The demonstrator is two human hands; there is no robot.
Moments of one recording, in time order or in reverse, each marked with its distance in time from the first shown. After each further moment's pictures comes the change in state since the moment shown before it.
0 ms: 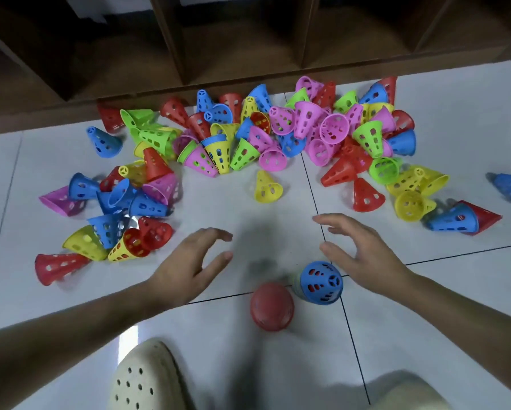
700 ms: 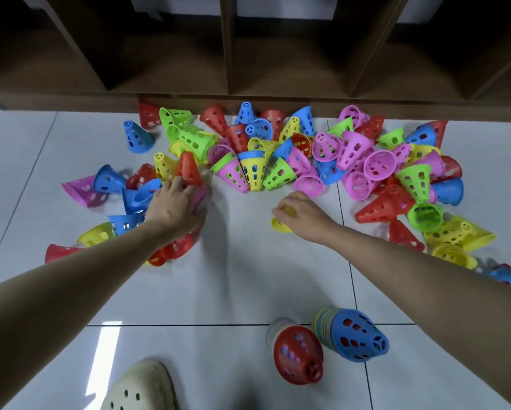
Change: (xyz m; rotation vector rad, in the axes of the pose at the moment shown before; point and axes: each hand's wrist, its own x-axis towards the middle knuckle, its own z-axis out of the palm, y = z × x) left_hand 0.094 -0.143 -0.055 0.621 0.137 -0.392; right_hand 0.217 0.011 0.091 -0.293 -0.198 0.042
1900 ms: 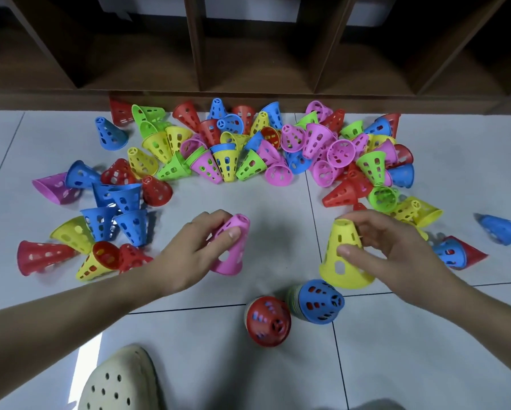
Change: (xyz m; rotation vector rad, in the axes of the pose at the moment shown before) left_hand -0.129 0.113 -0.074 -1.025 -0.135 0.313; right_hand -0.240 -0.039 -0.106 0.474 0.219 -0.076
